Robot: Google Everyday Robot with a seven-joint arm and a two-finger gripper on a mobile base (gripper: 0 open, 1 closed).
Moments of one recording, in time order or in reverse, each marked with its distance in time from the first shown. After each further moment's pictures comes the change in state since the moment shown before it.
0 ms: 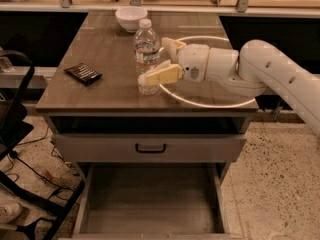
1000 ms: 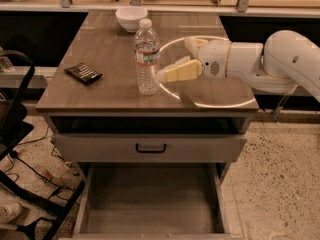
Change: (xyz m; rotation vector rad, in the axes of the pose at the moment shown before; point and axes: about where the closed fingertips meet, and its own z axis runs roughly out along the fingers) arm -0.001 -0.019 -0.052 0.129 0.124 0.034
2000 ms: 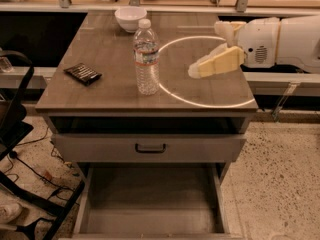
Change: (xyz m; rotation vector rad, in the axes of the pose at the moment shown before) arm -0.044 0.030 -0.089 0.016 0.119 -0.070
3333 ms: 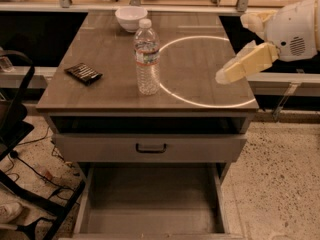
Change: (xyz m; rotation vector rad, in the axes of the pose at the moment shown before) arm 0.003 0.006 -0.054 0.068 0.243 -0.110
